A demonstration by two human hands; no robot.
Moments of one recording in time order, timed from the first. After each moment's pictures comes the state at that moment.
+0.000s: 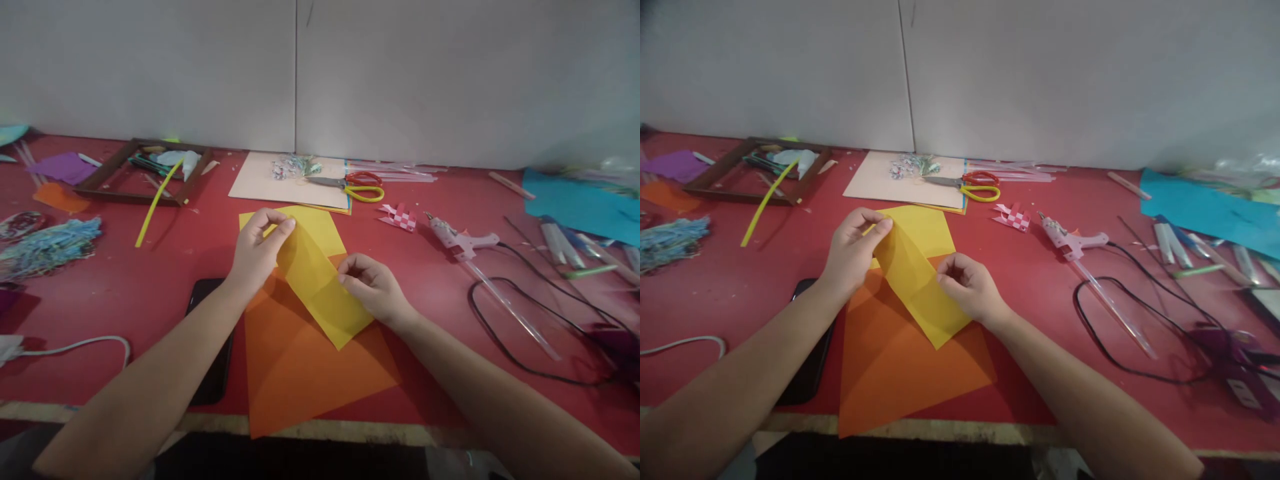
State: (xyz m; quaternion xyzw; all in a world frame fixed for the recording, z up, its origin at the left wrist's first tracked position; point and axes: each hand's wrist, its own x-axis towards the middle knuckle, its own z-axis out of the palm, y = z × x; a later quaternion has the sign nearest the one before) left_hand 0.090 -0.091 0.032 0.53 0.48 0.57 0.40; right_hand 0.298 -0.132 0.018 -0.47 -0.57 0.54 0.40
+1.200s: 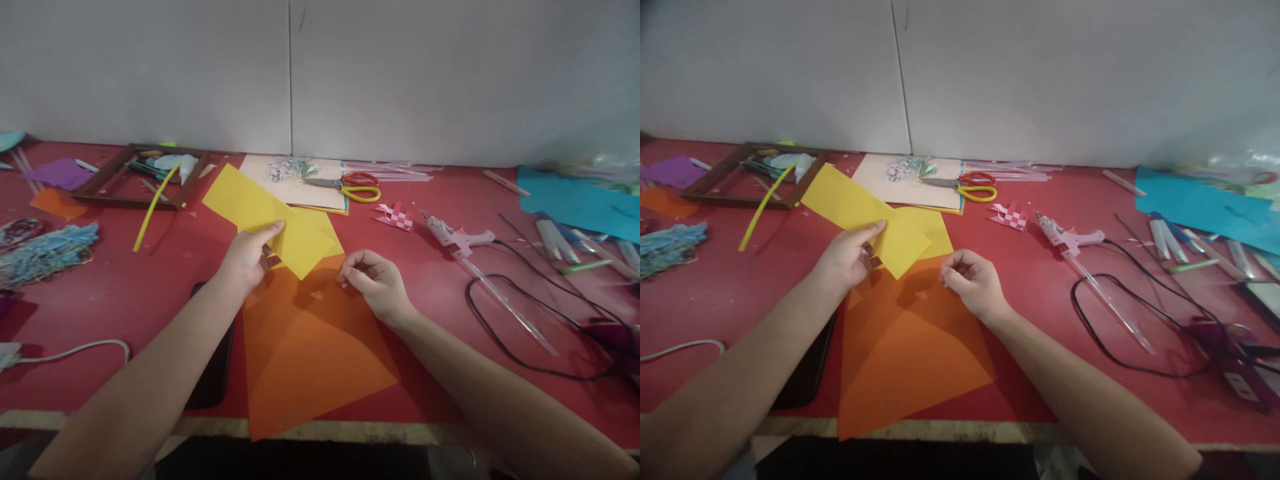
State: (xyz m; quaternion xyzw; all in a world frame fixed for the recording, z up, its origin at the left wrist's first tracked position) left_hand 0.087 -0.085 0.033 0.26 0.52 0.53 0.61; right_hand 0.301 -0.131 0.012 -0.48 -0.53 0.52 0.47
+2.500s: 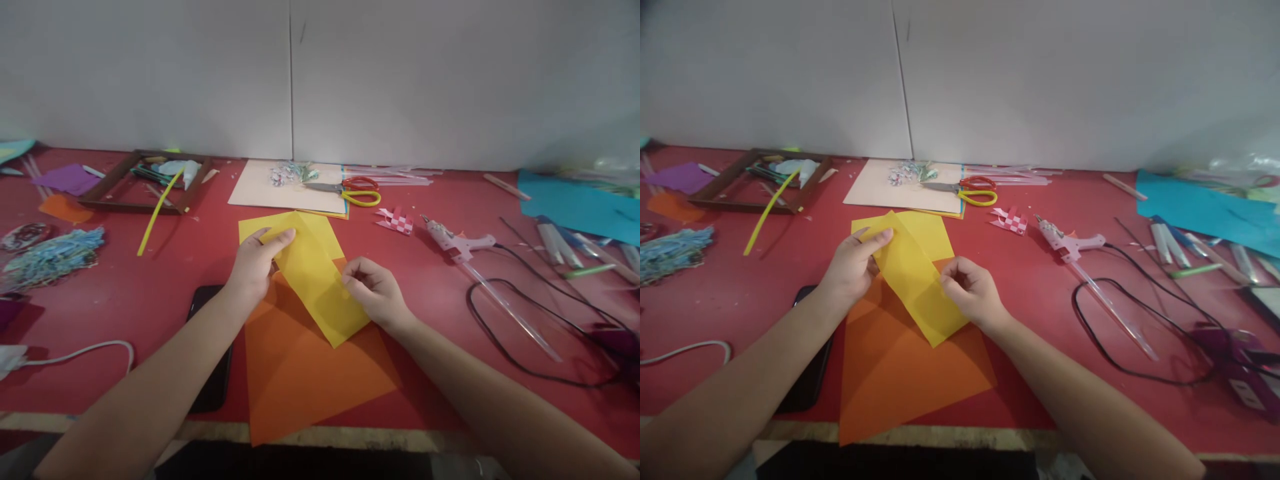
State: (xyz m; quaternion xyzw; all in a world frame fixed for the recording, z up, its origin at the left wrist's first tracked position) left_hand 0.098 -0.098 0.040 0.32 0.46 0.55 0.61; right_hand 0.302 -0.134 0.013 -0.46 -0.59 0.48 0.45
